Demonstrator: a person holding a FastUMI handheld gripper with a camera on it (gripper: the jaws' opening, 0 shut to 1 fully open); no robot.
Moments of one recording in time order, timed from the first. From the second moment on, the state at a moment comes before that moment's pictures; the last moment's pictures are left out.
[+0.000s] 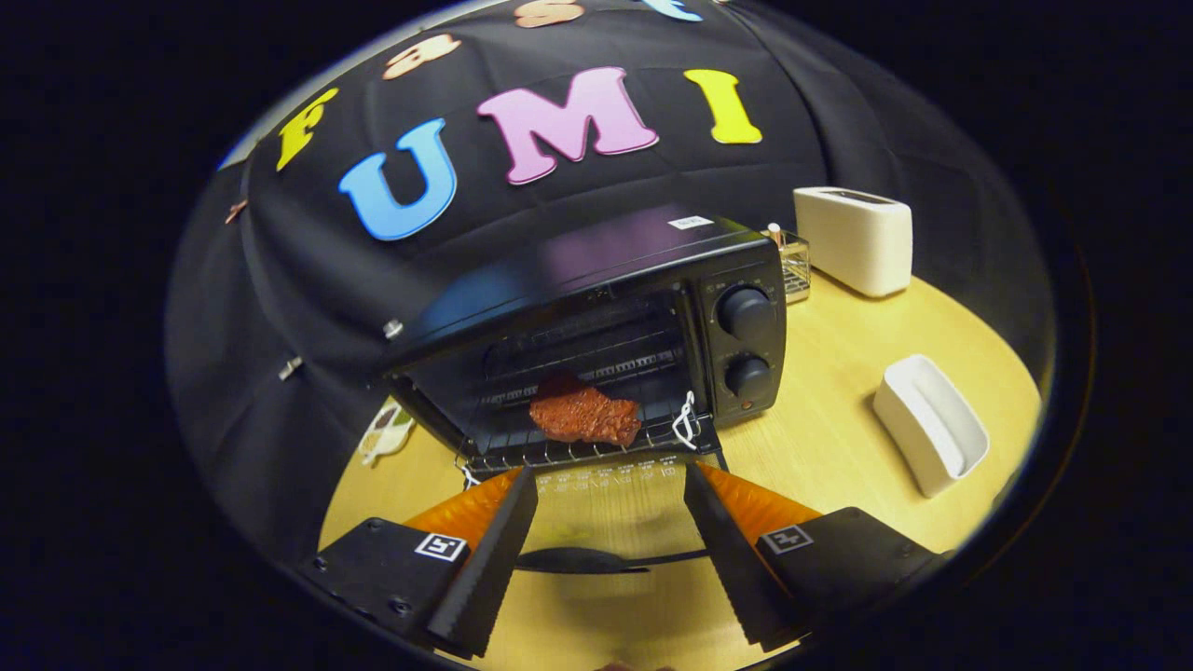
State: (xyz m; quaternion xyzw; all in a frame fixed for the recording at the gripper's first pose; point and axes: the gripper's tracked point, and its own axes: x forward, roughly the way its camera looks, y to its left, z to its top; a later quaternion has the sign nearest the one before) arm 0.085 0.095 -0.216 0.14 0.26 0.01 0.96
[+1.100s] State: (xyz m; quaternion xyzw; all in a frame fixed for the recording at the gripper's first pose) arm 0.039 0.139 -0.325 0.00 0.40 0.02 0.92
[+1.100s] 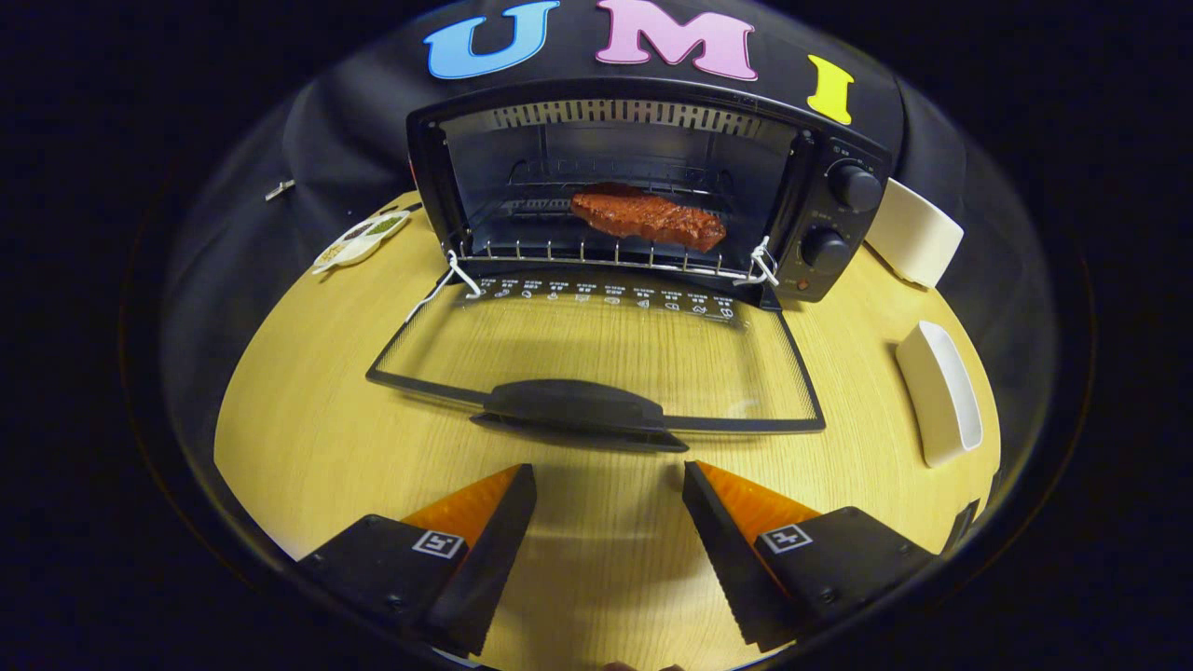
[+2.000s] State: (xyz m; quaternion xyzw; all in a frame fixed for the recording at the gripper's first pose) arm 0.092 0.141 -0.203 -0.03 0.26 0.09 0.96
